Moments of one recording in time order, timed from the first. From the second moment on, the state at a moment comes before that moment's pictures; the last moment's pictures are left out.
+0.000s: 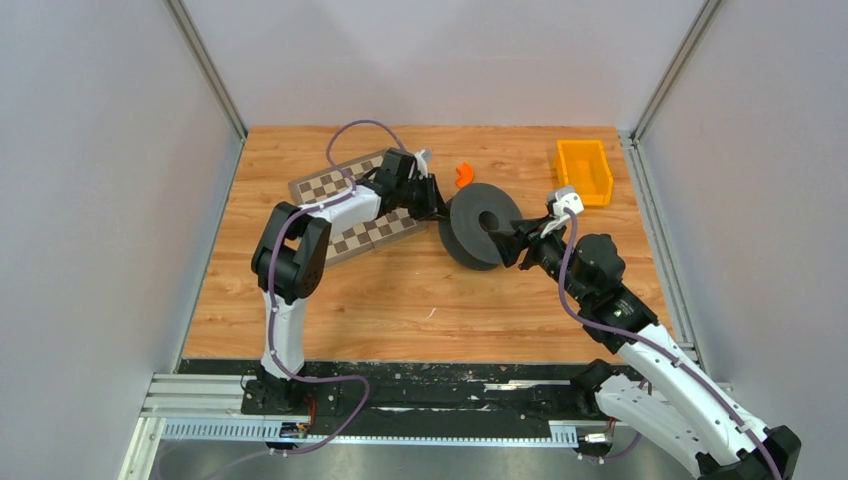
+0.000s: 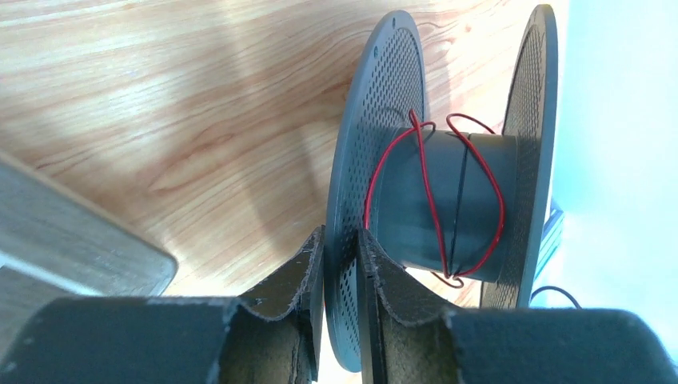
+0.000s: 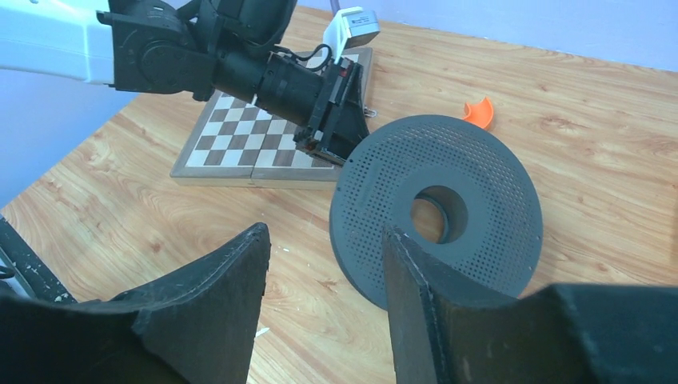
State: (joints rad) left arm -0.49 2.05 1.46 -0.14 0.49 -0.64; right arm 0.59 0.73 0.66 0.00 -0.04 0.20
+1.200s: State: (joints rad) left arm -0.49 1.77 1.32 -0.34 0.25 -0.59; right arm 0.59 0.68 0.69 -0.26 -0.06 0.24
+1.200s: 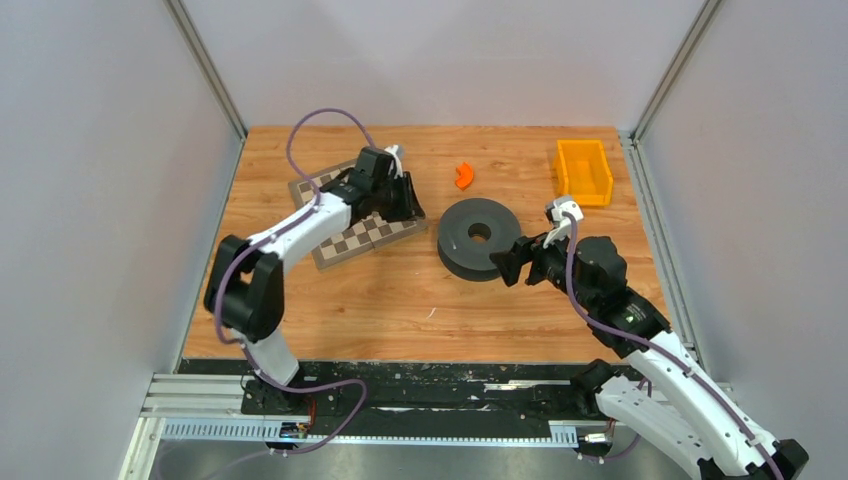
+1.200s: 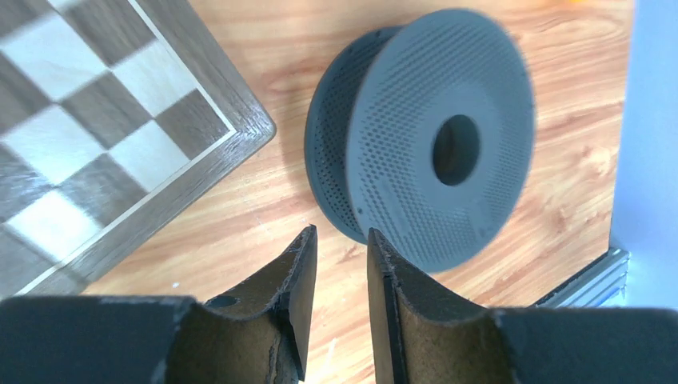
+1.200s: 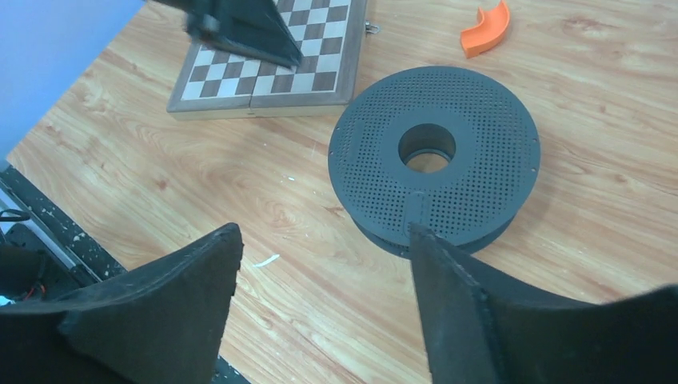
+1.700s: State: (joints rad) left arm -0.49 0.93 1.12 -0.41 0.15 -0.38; right arm 0.59 0.58 0.78 -0.41 0.22 0.35
